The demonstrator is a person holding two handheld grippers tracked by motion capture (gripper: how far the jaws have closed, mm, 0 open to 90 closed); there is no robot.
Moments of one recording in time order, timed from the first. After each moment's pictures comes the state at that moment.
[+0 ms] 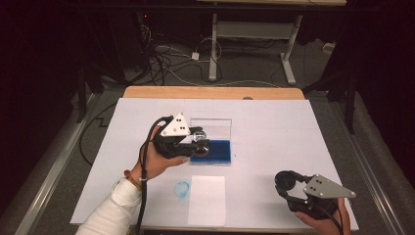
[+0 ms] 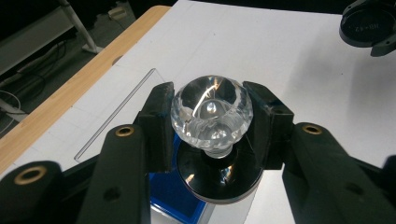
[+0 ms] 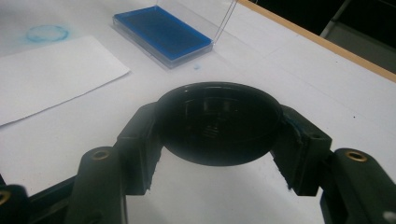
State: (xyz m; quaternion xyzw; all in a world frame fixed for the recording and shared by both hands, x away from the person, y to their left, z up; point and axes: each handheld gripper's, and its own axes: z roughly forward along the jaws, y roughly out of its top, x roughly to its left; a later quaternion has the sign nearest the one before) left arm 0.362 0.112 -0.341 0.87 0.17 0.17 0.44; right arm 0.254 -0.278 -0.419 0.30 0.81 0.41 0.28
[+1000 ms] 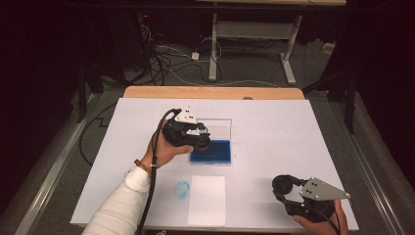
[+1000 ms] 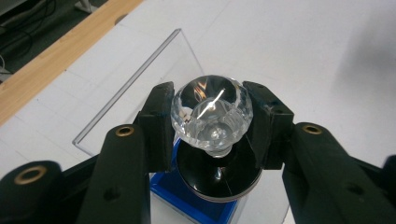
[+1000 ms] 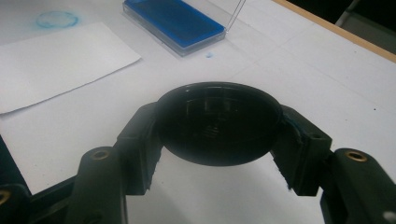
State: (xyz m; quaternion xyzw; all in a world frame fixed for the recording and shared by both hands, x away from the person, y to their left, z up) left arm 0.414 0.103 -0.375 0.88 0.22 0.14 0.39; right arm 0.251 -0.274 -0.427 0.30 0.83 0.40 0.26
